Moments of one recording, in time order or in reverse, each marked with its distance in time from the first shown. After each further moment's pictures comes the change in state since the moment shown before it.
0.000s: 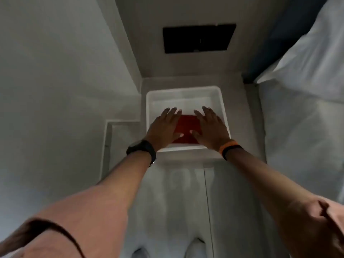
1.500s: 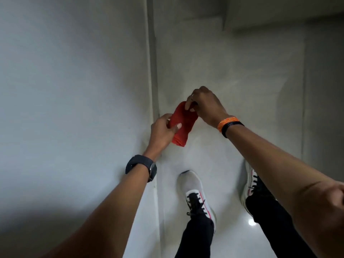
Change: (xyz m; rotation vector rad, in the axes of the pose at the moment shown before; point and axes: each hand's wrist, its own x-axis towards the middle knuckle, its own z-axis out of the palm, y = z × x) left_hand -0.428 -0.116 0.278 -0.807 -0.147 -0.776; right_hand -0.185 -0.259 0.393 0.471 -0.204 -0.190
